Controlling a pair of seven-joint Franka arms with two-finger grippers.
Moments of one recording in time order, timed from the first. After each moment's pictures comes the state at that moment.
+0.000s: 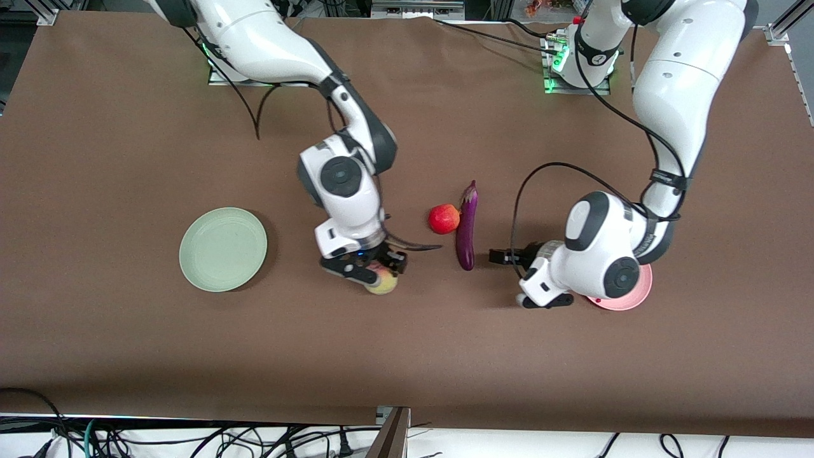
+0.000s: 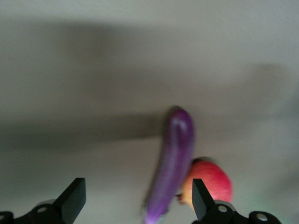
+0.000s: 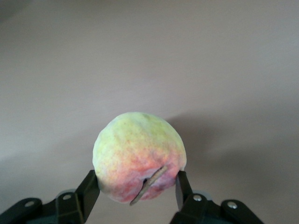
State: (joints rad) left arm -0.07 0.83 -0.34 -1.34 -0.21 1.88 -0.33; right arm 0.66 0.77 -0.12 -1.33 0.08 2.28 0.86
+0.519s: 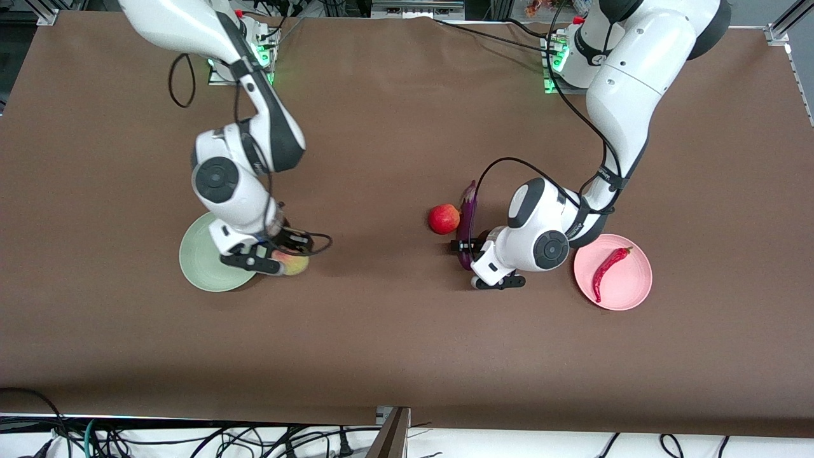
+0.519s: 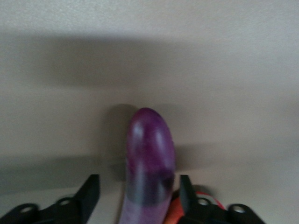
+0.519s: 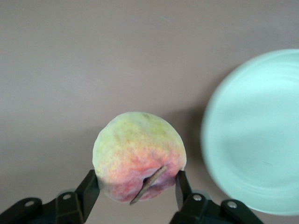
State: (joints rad) left arm -0.17 0.85 -0.33 -1.49 -0.17 2.15 -0.39; right arm 0.45 0.42 -0.13 -1.85 0.08 2.28 0.46
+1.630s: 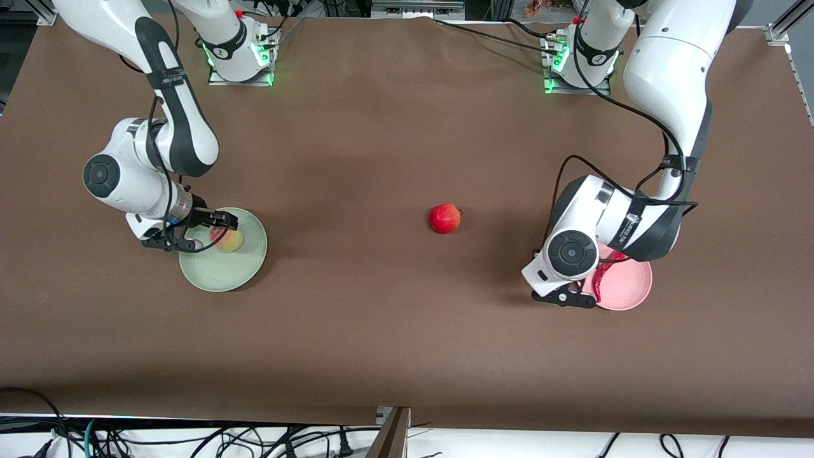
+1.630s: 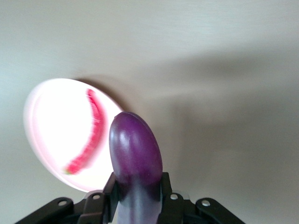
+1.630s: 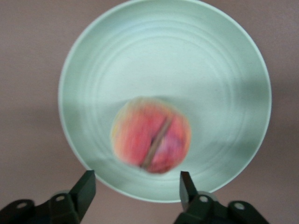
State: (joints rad) left arm -0.13 0.76 -0.26 -1.33 0.48 1.72 -0.31; right arm 0.34 0.34 -0.25 -2.05 0.28 2.28 0.05
